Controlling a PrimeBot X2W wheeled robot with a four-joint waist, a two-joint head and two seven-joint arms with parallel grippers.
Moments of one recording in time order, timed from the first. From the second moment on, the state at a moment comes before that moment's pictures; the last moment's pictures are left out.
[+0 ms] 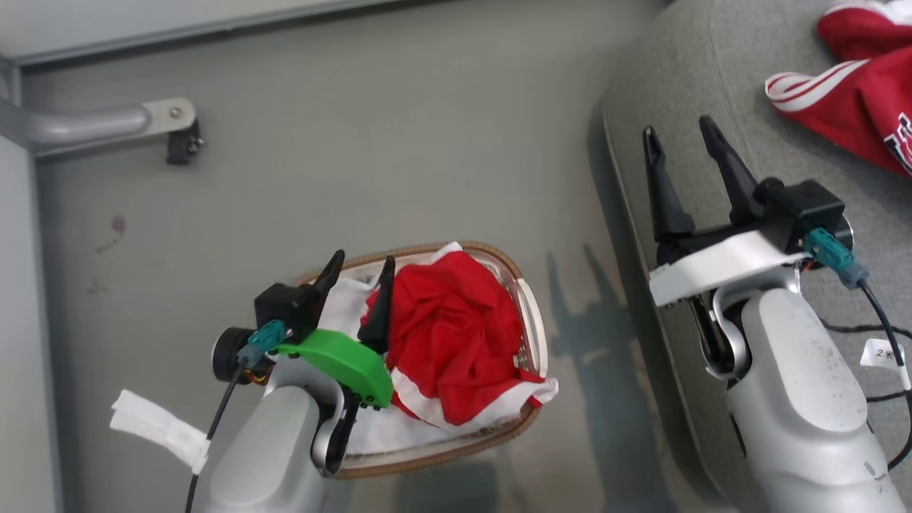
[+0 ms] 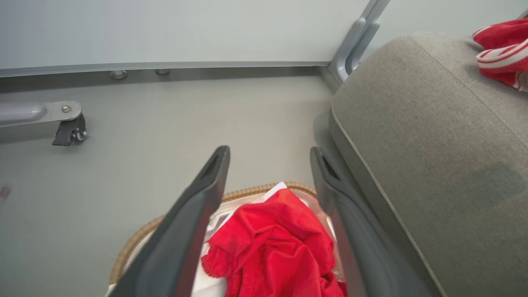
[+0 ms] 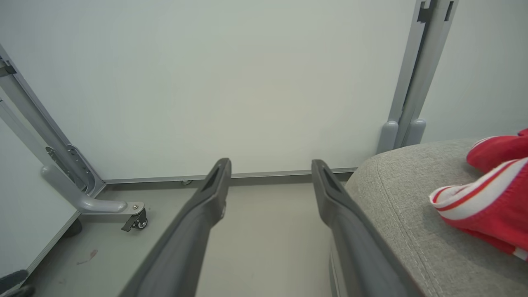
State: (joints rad) left arm -0.45 0.05 -0.41 0.63 -0.43 -0.12 -0.26; right arm -0.51 -0.05 0.09 0.32 0.21 0.13 -0.26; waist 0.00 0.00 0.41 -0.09
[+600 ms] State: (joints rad) left arm -0.64 0.05 -0.79 0.92 -0.62 -0.13 -0.26; right arm -0.62 -0.05 0.17 0.20 0.26 0.13 -0.26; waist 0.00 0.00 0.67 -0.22
